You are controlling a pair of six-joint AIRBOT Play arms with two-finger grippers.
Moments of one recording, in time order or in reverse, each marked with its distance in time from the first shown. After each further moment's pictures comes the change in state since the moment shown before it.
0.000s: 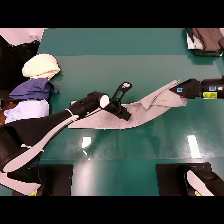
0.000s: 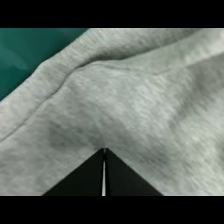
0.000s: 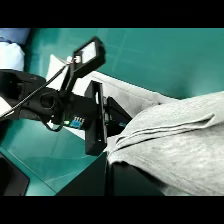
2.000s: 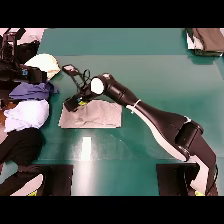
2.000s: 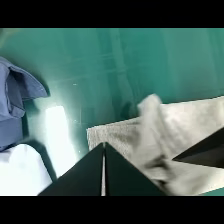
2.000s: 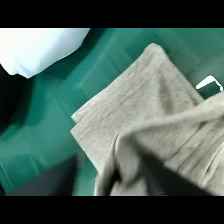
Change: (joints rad) left arm 0.700 0.609 0.008 0.294 -0.463 -0.005; right arm 1.020 -1.098 0.933 -0.335 -0.383 0.309
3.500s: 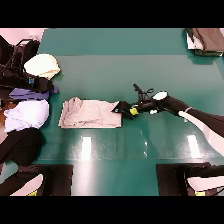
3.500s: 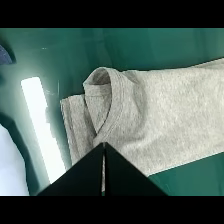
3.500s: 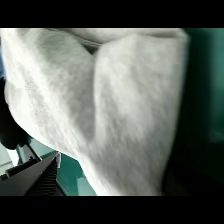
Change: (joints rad) left arm 0.000 -0.002 -0.070 -0.066 -0.067 0.000; right arm -0.472 0.374 -1.077 0.717 -0.095 -0.370
